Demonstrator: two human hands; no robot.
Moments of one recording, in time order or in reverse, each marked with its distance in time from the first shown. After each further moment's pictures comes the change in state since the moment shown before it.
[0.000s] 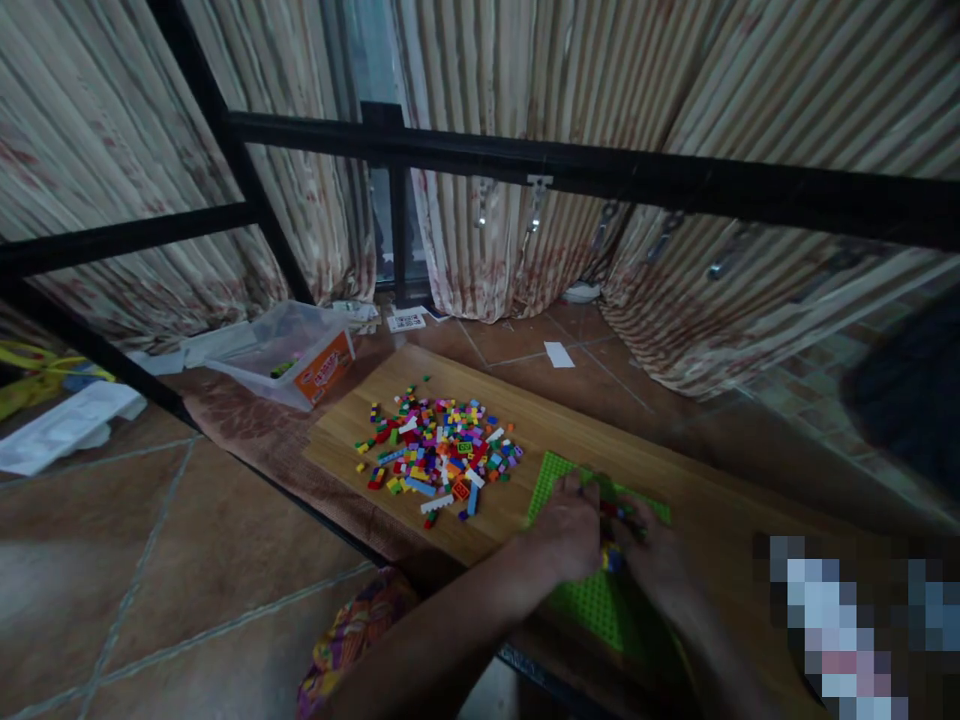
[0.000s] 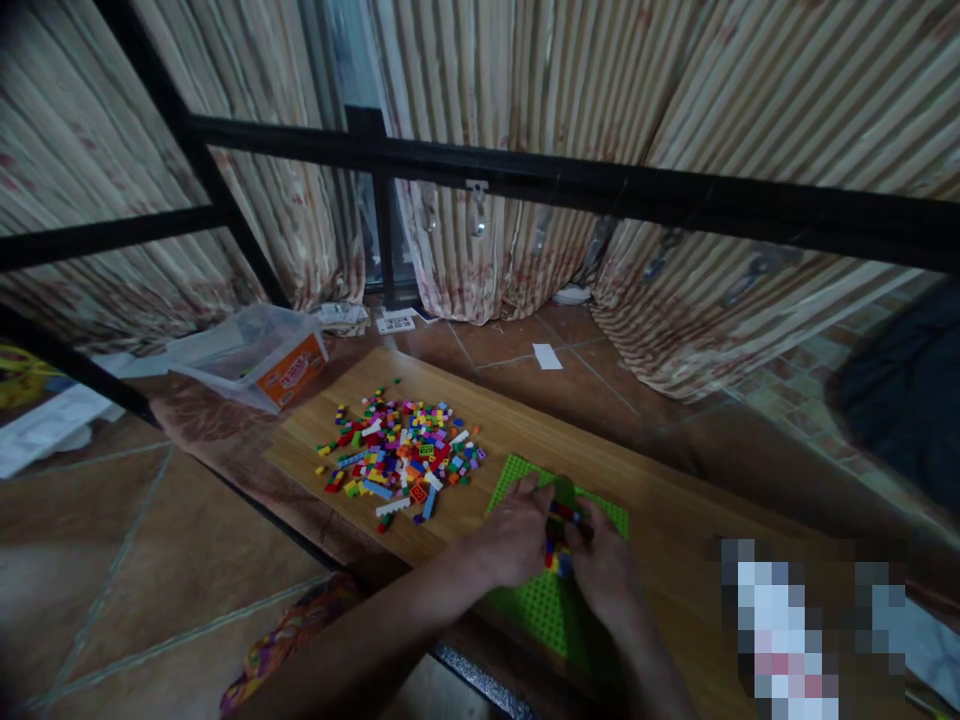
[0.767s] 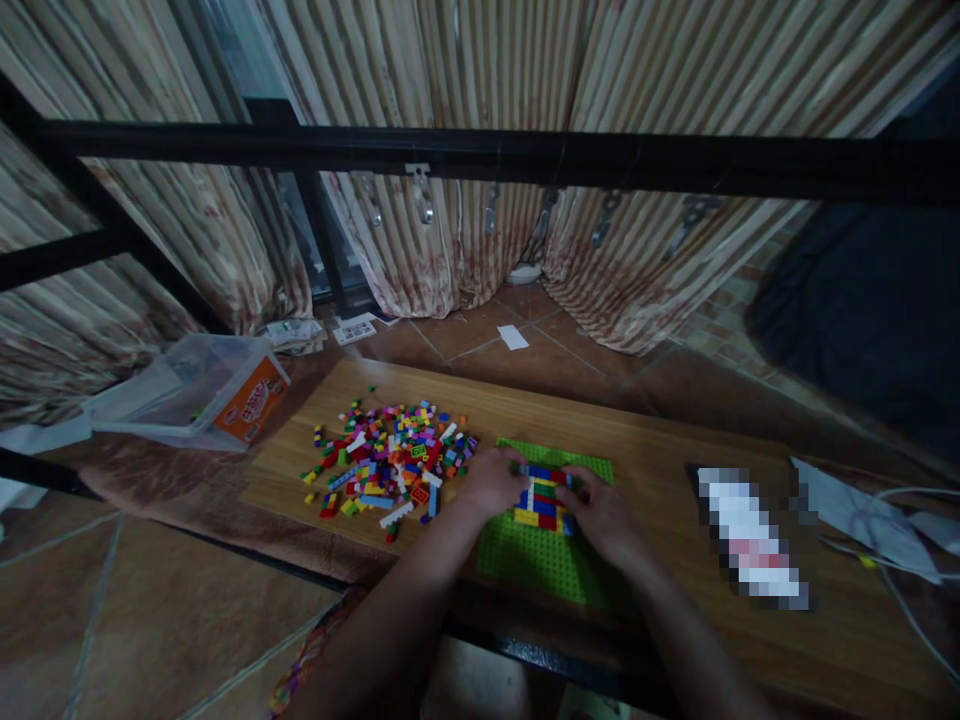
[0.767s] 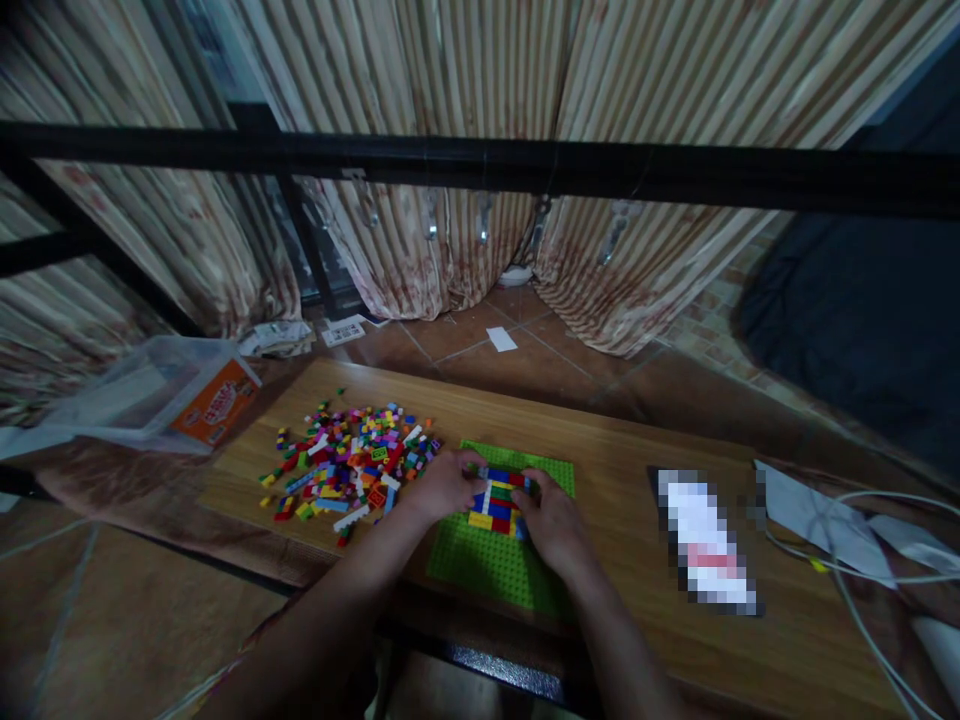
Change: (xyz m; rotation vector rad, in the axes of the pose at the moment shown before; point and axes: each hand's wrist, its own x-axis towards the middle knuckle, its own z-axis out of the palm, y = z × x) left_hand 0.019 -0.036 -0.017 -0.493 0.024 -0.341; right_hand -0.007 -0.014 -0.003 0.120 -0.055 0.024
